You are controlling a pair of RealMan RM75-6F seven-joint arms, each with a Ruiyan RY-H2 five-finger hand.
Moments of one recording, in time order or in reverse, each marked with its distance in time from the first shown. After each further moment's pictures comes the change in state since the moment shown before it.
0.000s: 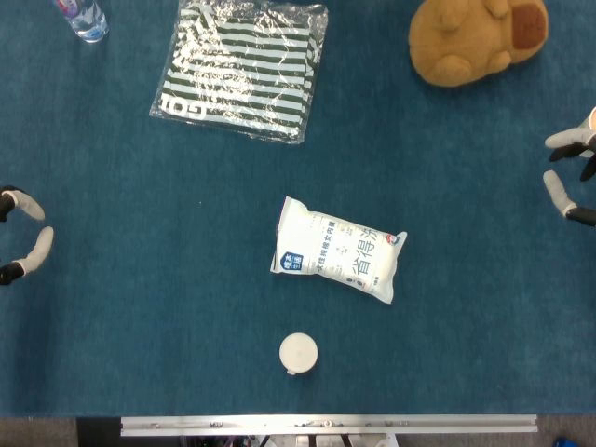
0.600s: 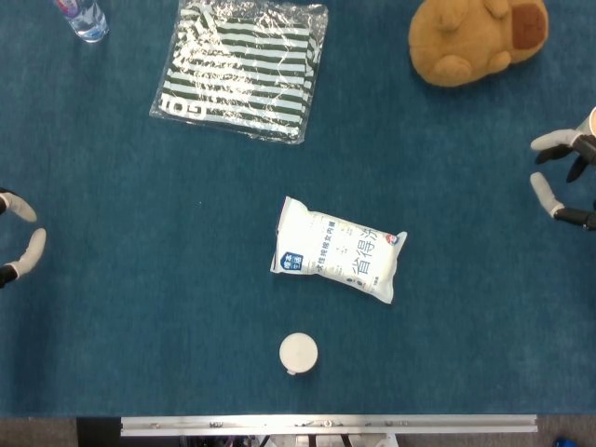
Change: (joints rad) left arm 0.015 0.012 -0.002 -0.019 -0.002 0.018 0.017; right arm 0.021 -0.024 -0.006 0.031 -0.006 -0.029 0.022
